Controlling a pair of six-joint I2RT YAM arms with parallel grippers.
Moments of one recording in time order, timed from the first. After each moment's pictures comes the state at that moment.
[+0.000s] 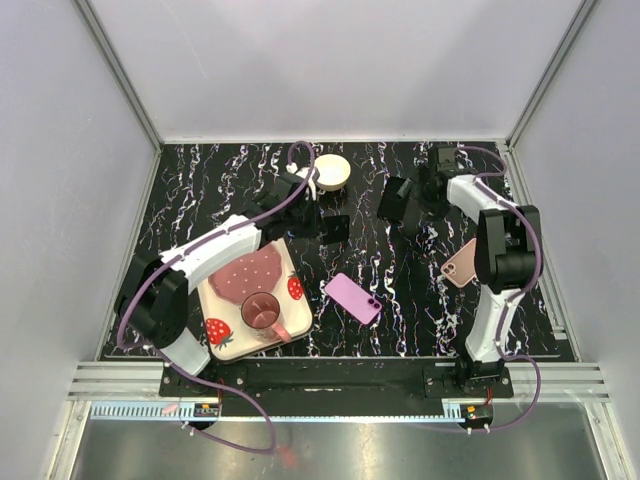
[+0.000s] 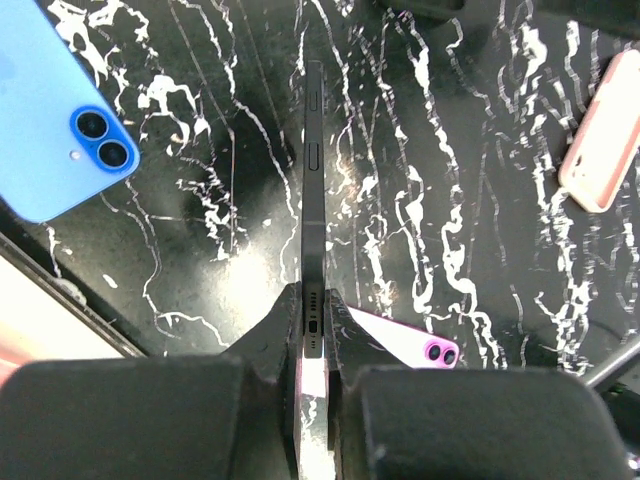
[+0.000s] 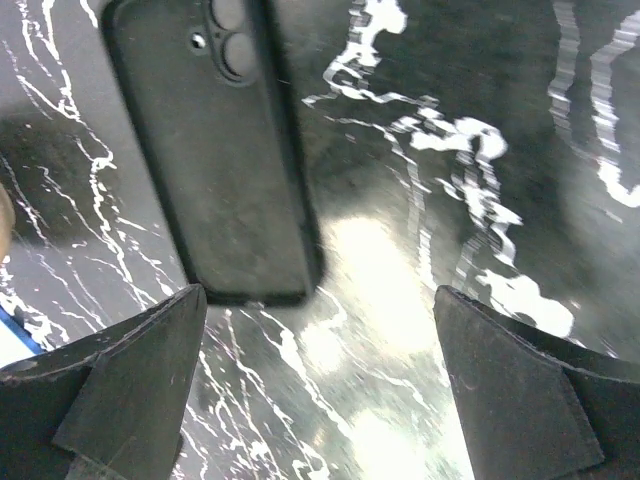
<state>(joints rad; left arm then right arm) -0.62 1.61 1.19 -0.33 0.10 -0.50 0.12 2.03 1.47 -0.45 -0.03 0.71</state>
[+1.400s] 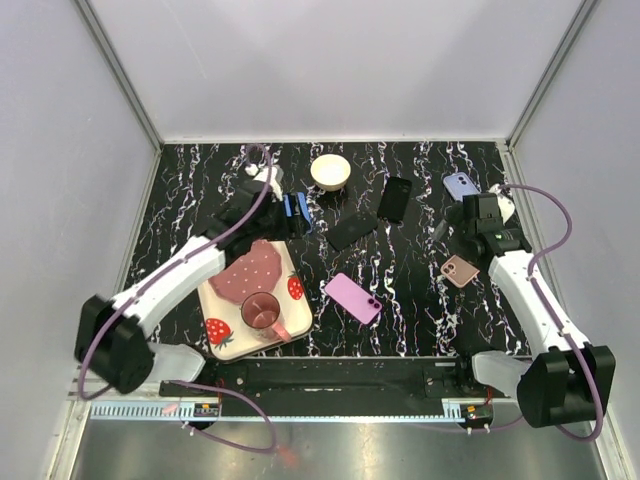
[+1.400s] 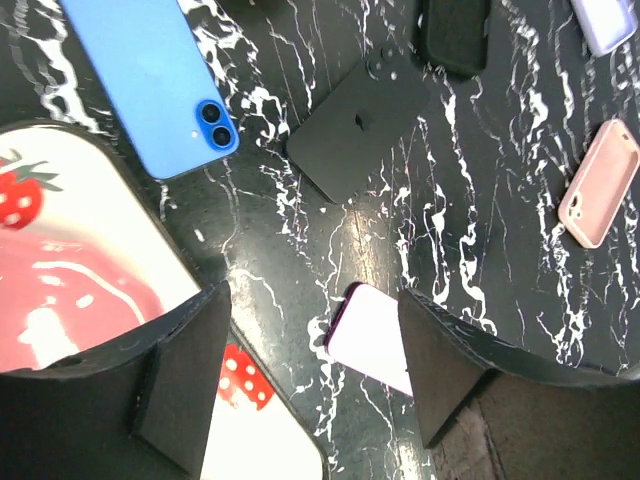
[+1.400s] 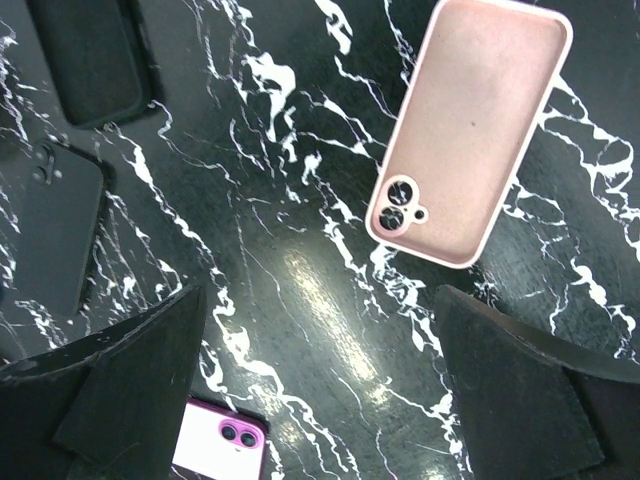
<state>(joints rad) -0.54 1.41 1.07 -0.35 0.05 -0.53 0.12 1.15 0.93 -0.67 0.23 0.68</state>
